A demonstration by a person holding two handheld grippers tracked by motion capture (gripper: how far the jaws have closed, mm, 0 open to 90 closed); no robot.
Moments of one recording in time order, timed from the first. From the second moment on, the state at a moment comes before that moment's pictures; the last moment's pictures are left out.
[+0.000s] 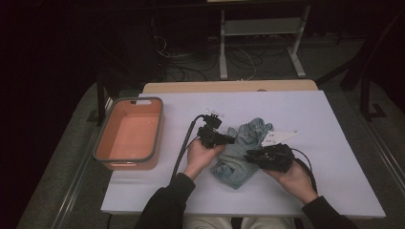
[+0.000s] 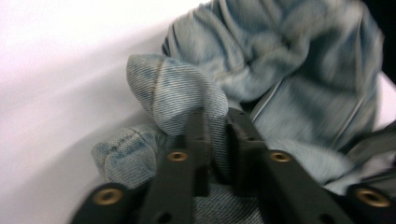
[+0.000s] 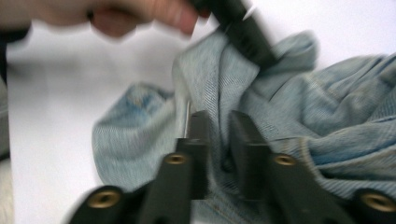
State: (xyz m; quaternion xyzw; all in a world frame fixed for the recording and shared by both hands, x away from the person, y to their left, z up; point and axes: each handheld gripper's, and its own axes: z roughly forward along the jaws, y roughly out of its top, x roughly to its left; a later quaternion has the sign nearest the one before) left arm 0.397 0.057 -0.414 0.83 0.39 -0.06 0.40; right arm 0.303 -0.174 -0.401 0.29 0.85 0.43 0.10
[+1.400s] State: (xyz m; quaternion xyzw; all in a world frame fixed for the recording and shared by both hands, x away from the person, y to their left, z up) left arm 0.339 0.078 -0.412 0.84 0.35 -0.05 0.41; right arm 0.301 -0.188 -0.409 0.42 0.78 0.45 0.08
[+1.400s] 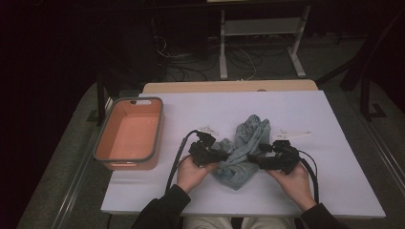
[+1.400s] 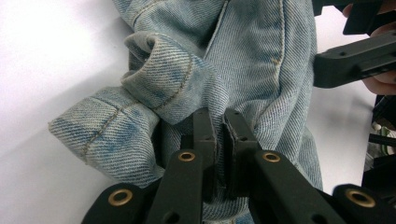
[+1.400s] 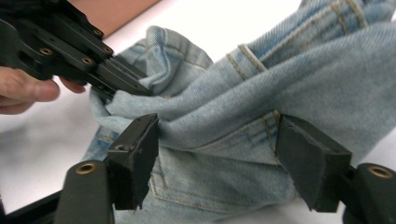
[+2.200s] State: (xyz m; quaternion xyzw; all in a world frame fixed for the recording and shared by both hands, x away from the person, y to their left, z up) left arm 0.338 0.073 -0.413 0.85 0.34 -0.04 0.41; right arm 0.321 -0.187 -0.420 0.44 0.78 0.44 0.00
